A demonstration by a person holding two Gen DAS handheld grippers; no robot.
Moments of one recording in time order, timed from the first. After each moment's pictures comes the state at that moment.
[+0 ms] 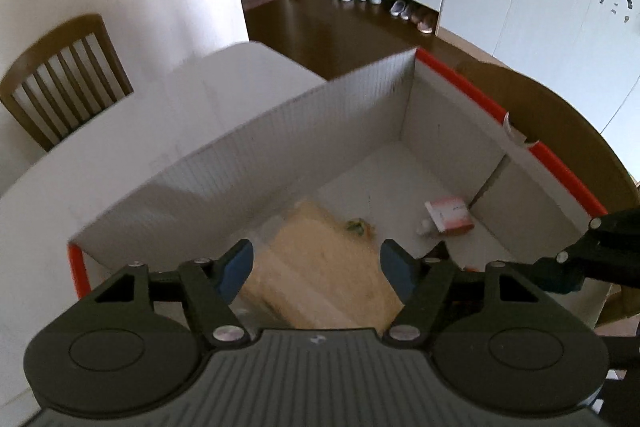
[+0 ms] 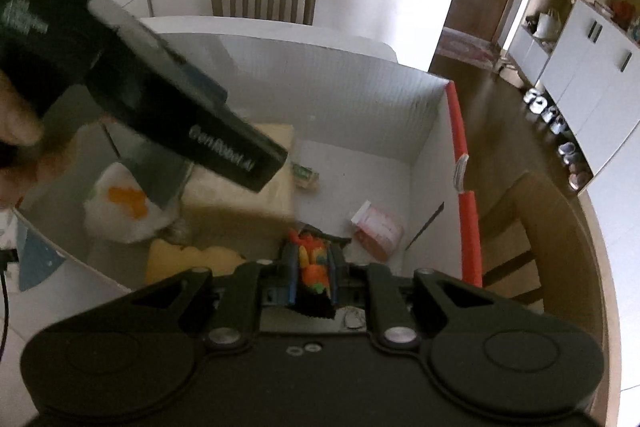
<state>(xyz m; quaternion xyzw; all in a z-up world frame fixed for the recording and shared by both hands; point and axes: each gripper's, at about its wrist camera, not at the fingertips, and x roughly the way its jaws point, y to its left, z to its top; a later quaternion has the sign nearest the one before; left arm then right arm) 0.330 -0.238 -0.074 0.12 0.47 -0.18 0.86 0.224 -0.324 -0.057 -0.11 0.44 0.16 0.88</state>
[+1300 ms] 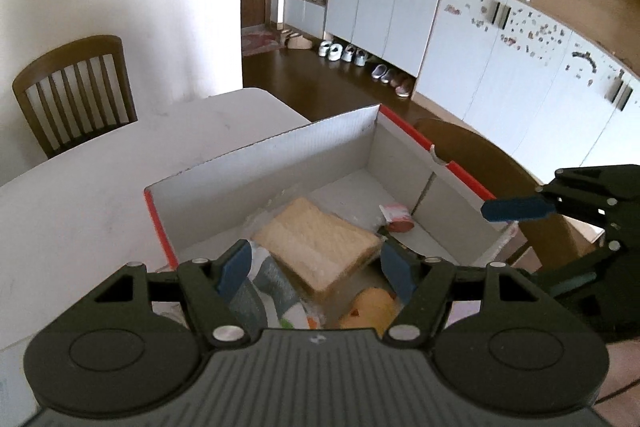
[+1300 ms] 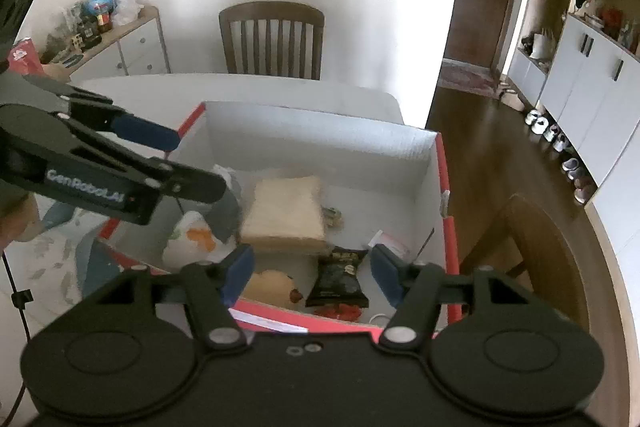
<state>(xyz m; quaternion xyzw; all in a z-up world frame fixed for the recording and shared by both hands) 0.239 -0.173 -0.005 0.04 0.40 -0.21 0.89 0.184 -0.328 0.005 -0.07 0.39 0.17 0.90</state>
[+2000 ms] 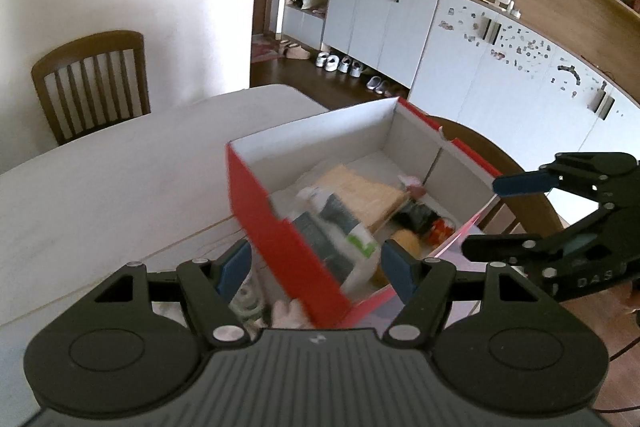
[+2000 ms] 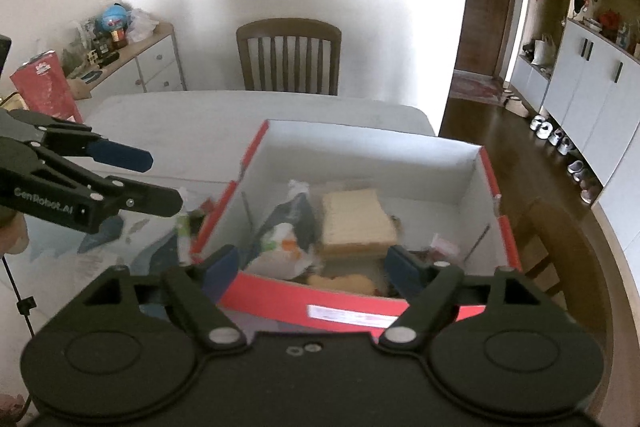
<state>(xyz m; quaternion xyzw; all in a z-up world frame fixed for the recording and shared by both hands) 0.183 -0.071 0.005 0.02 0.38 -0.22 0.90 0.140 -0.261 0.022 -0.05 0.37 0.17 0.91</state>
